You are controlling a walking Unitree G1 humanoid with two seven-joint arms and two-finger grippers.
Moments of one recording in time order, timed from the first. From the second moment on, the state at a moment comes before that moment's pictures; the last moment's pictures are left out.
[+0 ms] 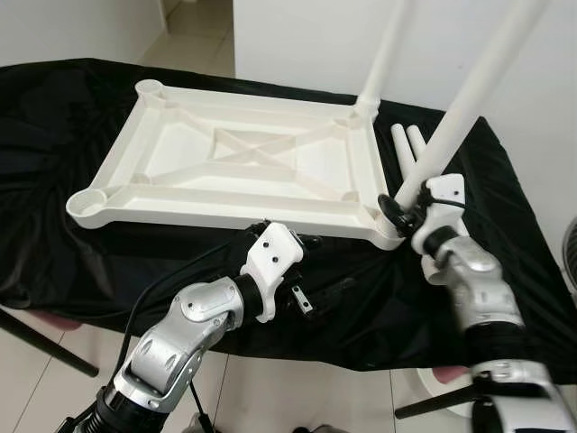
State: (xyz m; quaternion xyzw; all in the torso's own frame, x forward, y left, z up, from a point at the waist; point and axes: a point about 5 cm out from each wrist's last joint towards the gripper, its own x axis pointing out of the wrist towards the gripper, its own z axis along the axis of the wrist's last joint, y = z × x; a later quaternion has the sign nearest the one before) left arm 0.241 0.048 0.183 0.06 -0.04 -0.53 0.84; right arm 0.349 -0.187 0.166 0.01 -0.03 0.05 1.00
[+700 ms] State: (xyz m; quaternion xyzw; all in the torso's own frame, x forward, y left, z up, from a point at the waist) left arm 0.239 0.047 0.180 0.06 -0.03 -0.54 0.84; right arm 0.334 -0.132 0.161 0.09 -0.01 -0.12 0.99
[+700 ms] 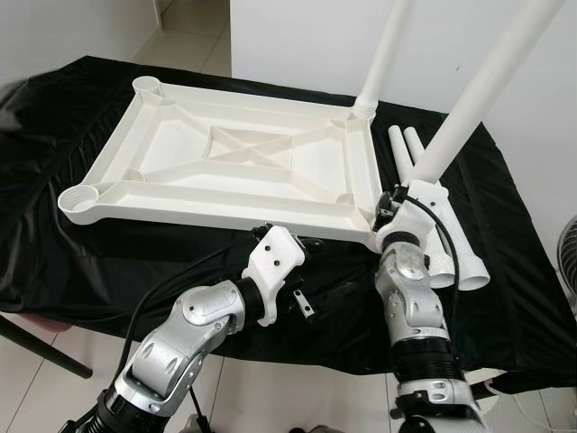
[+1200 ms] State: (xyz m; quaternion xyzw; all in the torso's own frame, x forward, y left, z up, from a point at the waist) left arm 0.242 0.052 0.178 0.06 -0.03 -0.53 0.85; right arm 0.329 -0.131 0.155 0.08 -0.02 -0.03 1.00
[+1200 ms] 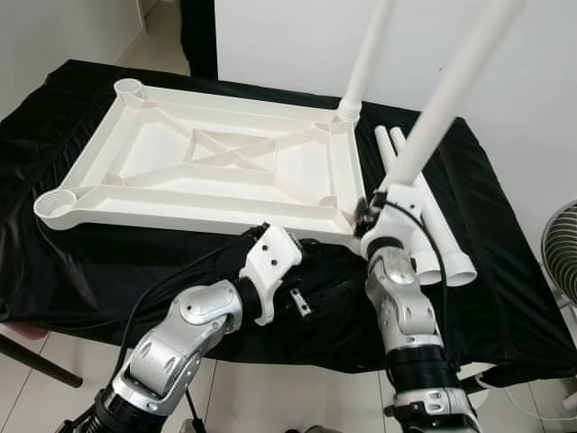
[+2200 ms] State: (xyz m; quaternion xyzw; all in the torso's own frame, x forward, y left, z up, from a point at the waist) left arm 0.246 0.053 0.178 0.07 -0.03 -0.52 0.85; right arm 0.345 -0.176 0.151 -0.07 -0.01 0.23 0.97
